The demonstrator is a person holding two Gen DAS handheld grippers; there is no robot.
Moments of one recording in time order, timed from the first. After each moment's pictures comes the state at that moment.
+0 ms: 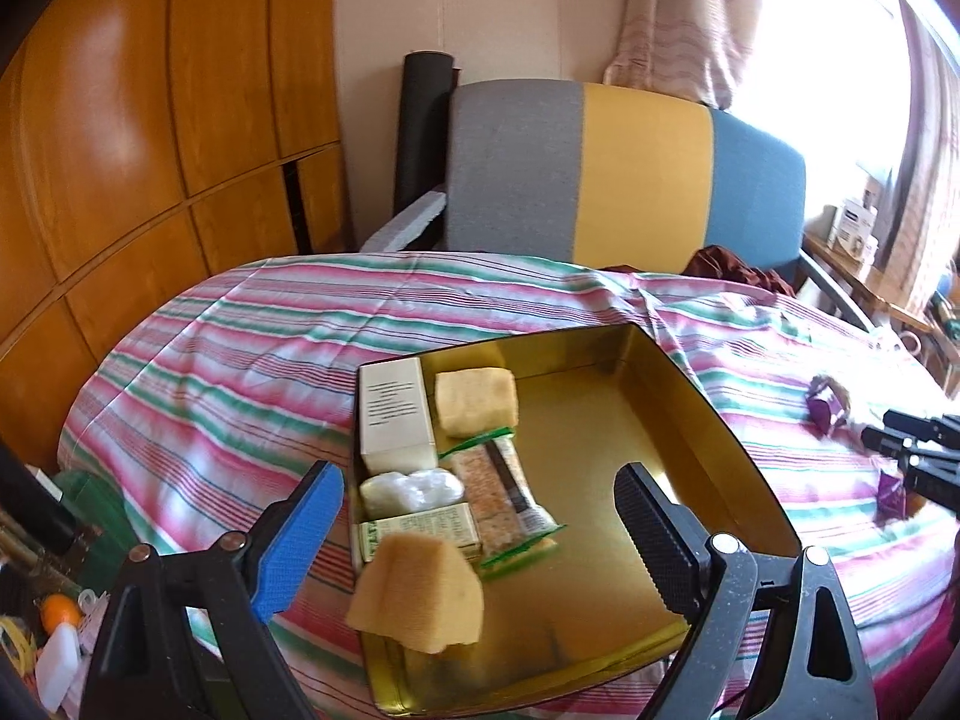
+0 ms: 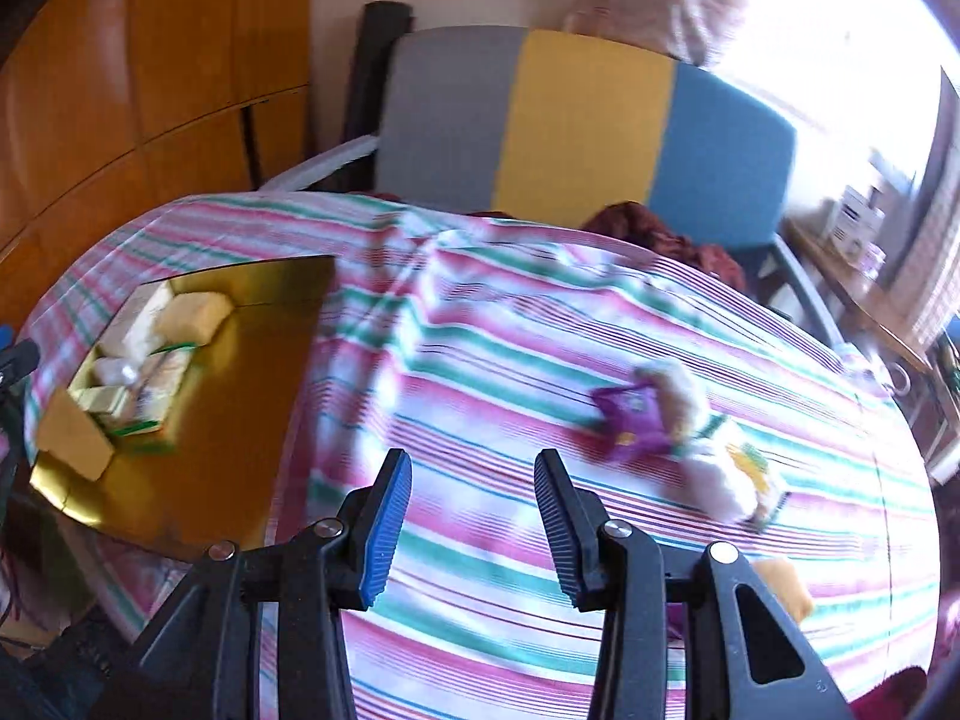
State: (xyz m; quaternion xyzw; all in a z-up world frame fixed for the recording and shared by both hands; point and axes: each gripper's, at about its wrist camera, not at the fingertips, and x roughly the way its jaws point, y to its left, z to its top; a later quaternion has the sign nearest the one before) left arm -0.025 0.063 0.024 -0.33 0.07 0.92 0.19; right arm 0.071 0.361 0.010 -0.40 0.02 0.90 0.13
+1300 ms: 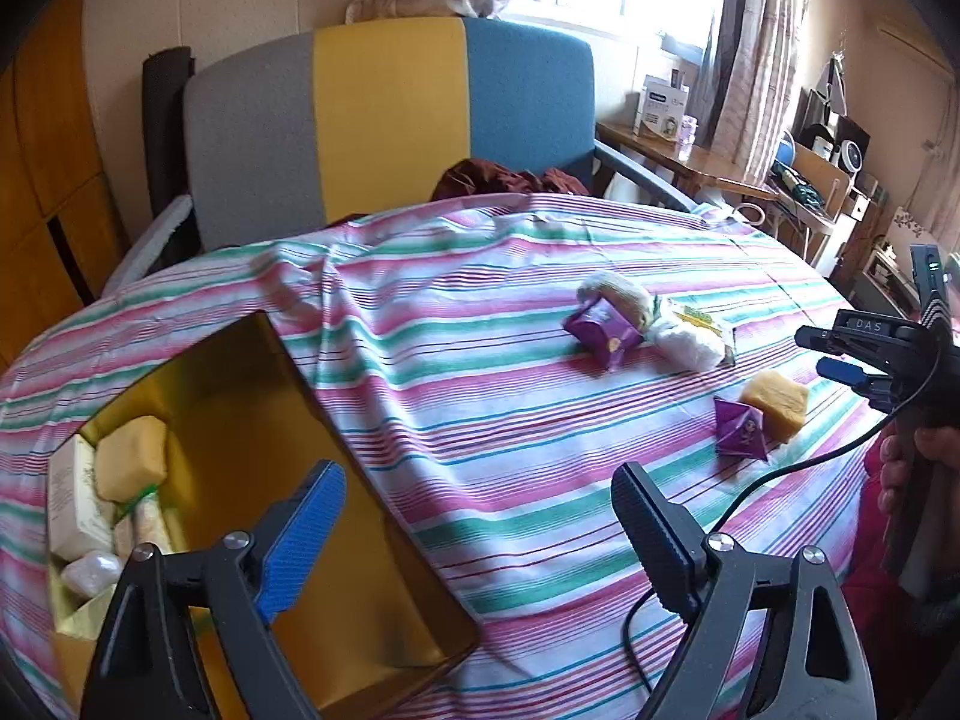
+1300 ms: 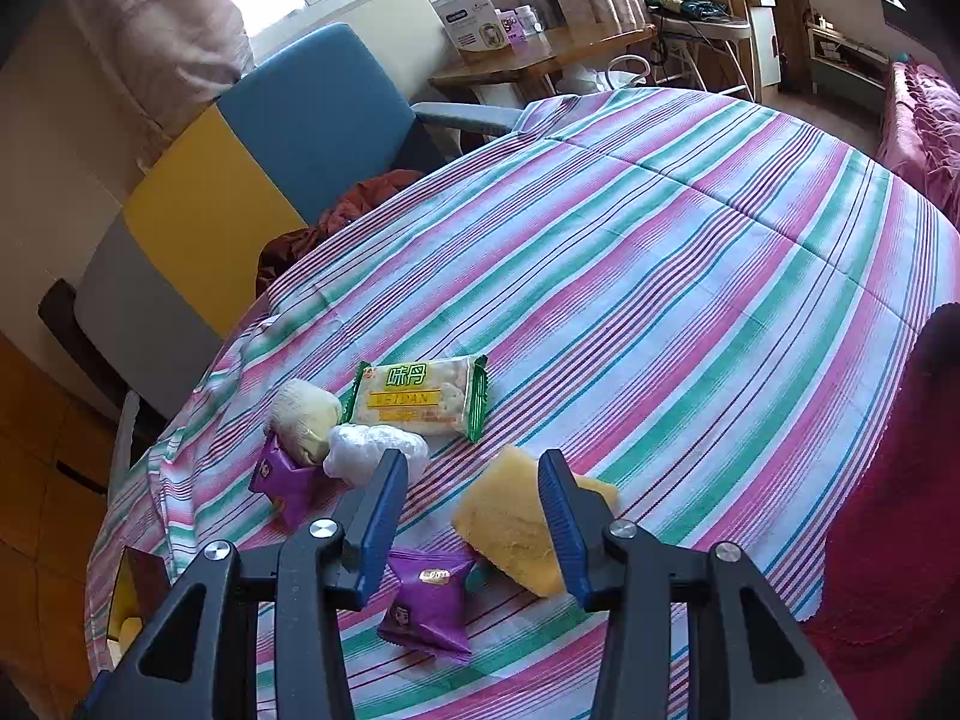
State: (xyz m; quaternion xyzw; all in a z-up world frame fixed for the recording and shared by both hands) left arm 0.019 0.275 0.003 -0.38 0.15 0.82 0.40; right arm 0.201 0.565 -0.022 -0.29 0.39 0.79 0.38
